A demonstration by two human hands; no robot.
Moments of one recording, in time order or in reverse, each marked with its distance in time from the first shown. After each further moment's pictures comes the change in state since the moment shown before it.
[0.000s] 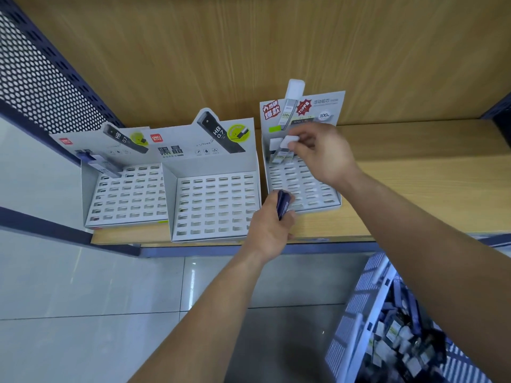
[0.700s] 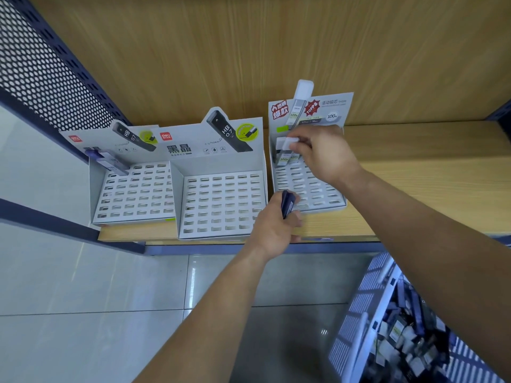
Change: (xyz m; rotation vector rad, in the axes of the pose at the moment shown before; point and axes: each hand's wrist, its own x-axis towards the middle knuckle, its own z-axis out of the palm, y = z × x) left_hand -0.006 0.008 -0.006 -0.211 -0.071 -0.095; right_hand 0.009 0.001 0.008 -0.259 -0.065 -0.149
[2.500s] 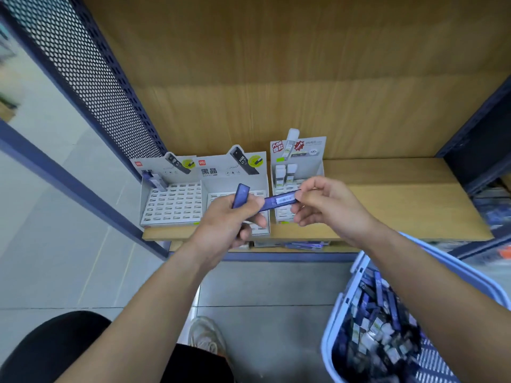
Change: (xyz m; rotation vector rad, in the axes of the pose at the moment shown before) left_hand -0.167 0.107 -0.059 -0.045 0.067 0.079; right_hand -0.137 -0.116 -0.102 0.985 -0.224 0.341
